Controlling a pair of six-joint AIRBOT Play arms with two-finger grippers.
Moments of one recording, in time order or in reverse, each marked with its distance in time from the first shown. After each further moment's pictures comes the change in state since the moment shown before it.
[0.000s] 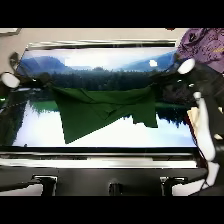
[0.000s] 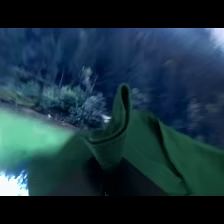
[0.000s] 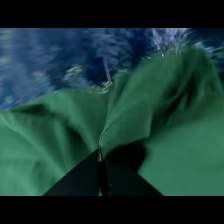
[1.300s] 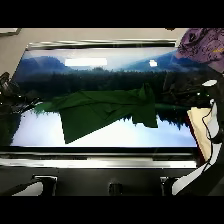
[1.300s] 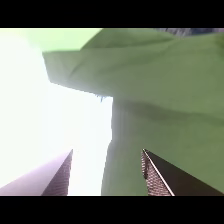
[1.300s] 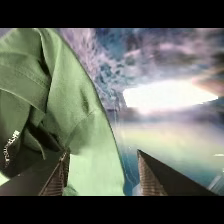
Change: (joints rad) left arm 0.185 0.182 -0.161 0.000 -0.319 0.068; right arm -0.388 -0.281 0.039 0.436 0.248 -0.531
